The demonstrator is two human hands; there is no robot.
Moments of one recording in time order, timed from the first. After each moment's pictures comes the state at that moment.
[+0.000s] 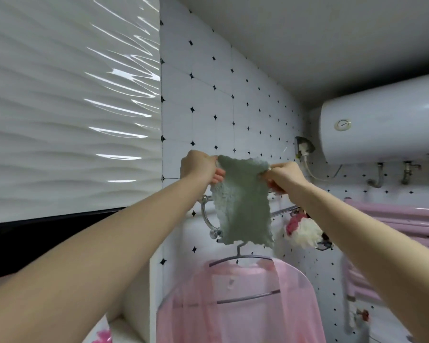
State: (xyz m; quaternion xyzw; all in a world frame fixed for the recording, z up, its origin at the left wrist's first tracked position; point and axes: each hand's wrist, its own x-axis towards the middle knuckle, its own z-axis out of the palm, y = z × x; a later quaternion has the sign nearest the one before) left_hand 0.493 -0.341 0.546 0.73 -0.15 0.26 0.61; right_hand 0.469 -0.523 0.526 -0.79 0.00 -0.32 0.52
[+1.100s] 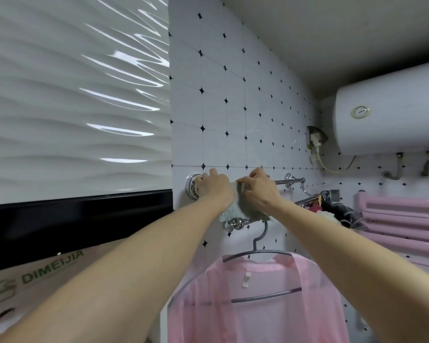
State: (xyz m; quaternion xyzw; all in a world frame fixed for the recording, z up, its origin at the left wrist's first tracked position) left_hand 0.570 -0.352 0.488 0.94 -0.12 0.33 0.05; right_hand 0.593 -0.492 0.469 -0.92 -0.05 -0.36 0.14
